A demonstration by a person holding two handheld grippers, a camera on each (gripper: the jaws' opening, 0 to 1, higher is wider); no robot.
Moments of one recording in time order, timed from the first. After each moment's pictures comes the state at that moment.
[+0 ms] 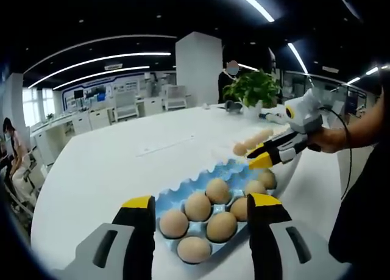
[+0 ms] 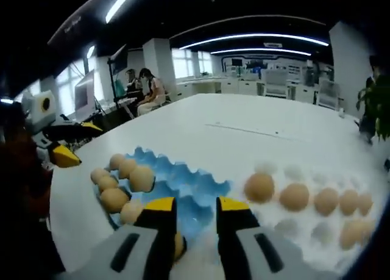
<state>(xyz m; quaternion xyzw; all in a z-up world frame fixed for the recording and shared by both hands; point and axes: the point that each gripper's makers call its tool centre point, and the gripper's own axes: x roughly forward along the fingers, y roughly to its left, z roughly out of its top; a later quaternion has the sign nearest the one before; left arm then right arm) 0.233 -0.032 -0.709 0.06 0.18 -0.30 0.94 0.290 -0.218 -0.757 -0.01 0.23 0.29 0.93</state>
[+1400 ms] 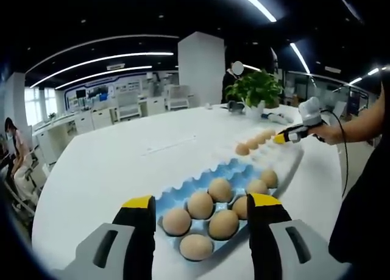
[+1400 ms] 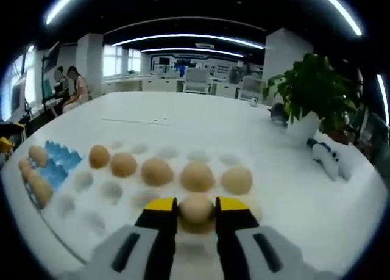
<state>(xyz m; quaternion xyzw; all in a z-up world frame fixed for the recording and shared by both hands) 0.231 -0.026 -0.709 0.06 0.18 -0.29 0.94 0.311 -0.415 -0.773 -0.06 0.24 0.05 0.97</state>
